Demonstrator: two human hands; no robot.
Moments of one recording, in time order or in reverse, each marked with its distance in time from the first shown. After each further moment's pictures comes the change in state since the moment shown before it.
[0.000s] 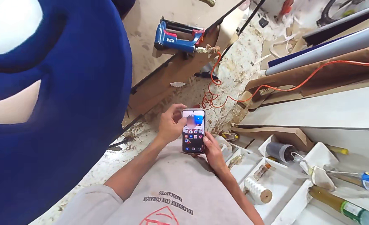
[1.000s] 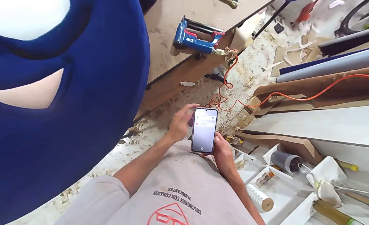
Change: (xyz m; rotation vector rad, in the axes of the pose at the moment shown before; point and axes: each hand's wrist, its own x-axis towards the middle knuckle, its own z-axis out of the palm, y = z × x) left_hand -0.001 -0.013 -0.019 -0.148 -0.101 0.047; right_hand 0.007 -0.005 0.010 0.036 0.037 0.080
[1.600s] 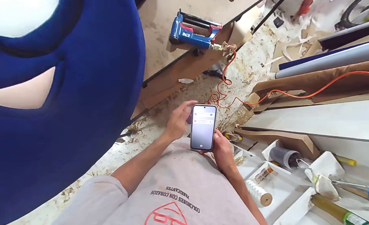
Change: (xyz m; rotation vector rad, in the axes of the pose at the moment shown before) left_hand 0.002 0.001 0.002 0.024 -0.006 -0.014; right_hand 0.001 -0.003 -0.004 -0.010 -0.014 -0.008
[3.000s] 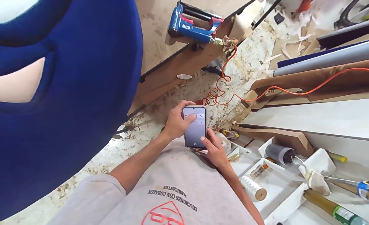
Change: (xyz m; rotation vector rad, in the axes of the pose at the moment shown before) left_hand -0.009 -0.004 0.006 0.055 0.077 -0.155; right_hand 0.000 0.011 0.009 -0.209 -0.074 -0.036
